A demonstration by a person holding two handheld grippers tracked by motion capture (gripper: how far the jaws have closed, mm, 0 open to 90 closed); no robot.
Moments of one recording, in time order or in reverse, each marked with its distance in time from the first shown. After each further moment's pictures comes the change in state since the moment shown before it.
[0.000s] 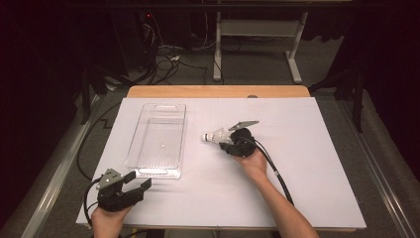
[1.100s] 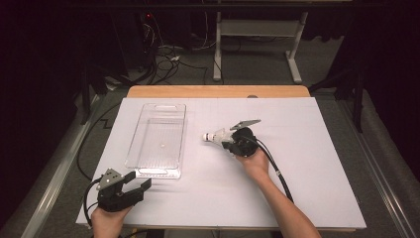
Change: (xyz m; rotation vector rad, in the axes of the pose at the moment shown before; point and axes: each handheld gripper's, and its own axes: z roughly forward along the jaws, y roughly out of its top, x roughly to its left) left arm -0.001 0.000 -0.001 -0.002 0.007 0.006; right arm -0.001 0.002 -0.009 0.014 0.021 -0.004
